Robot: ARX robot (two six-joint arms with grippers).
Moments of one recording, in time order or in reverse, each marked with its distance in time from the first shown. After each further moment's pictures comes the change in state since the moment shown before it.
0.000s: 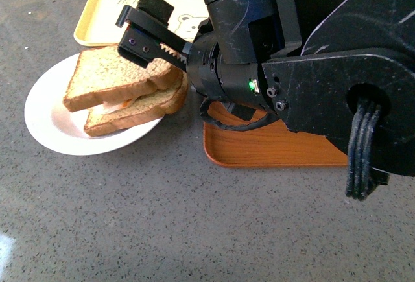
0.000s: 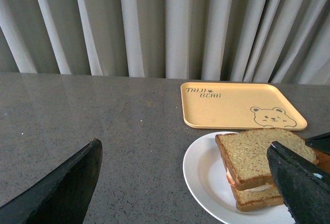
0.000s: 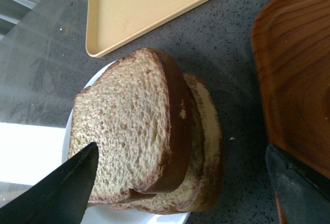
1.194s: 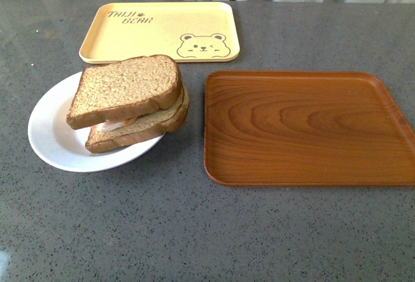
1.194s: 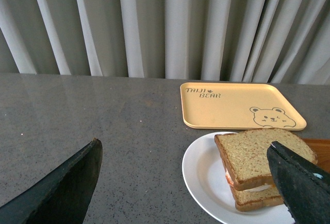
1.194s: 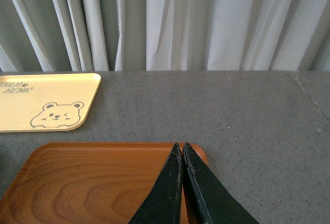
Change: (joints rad) left arm 0.000 0.000 0.000 0.000 0.000 0.000; right arm -0.549 -0.784 -0.786 0.496 -0.032 -0.856
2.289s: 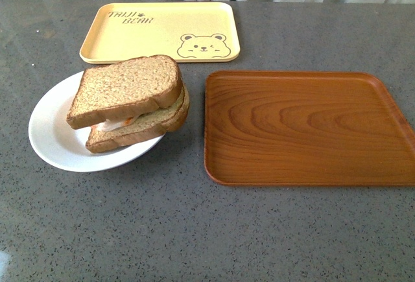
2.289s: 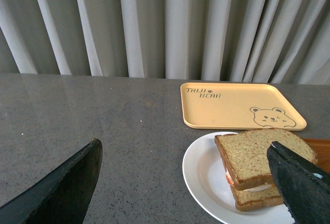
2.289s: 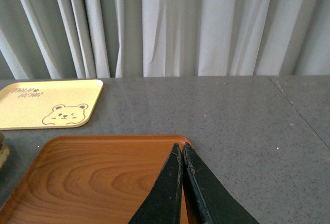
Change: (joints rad) left arm 0.000 0.000 0.000 0.000 0.000 0.000; right arm -0.132 -0.821 -0.110 -0.673 -0.132 -0.001
